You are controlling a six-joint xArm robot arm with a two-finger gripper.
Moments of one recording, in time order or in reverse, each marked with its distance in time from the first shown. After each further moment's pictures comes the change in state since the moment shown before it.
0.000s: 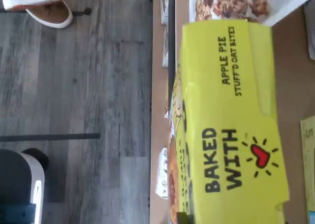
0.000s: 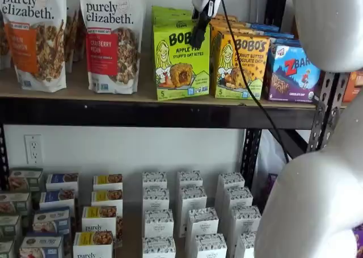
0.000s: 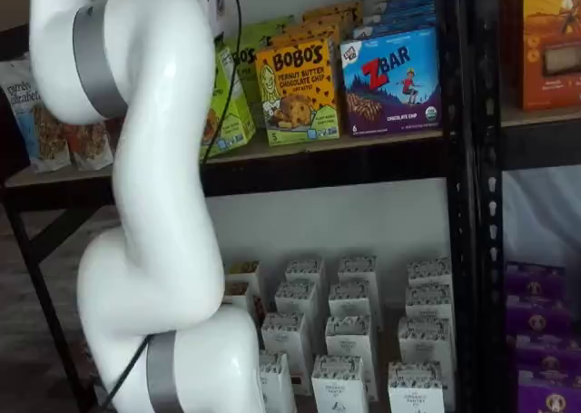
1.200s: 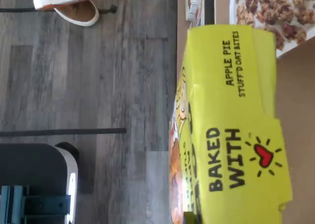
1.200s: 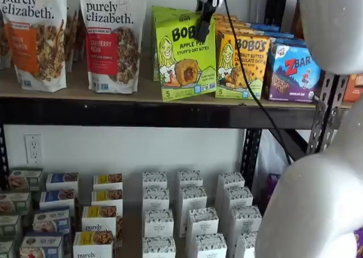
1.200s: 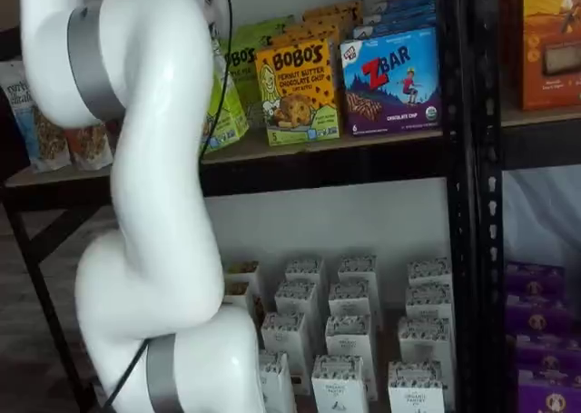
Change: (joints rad) arm 0.020 -0.030 -0.045 -0.005 0.130 0.034
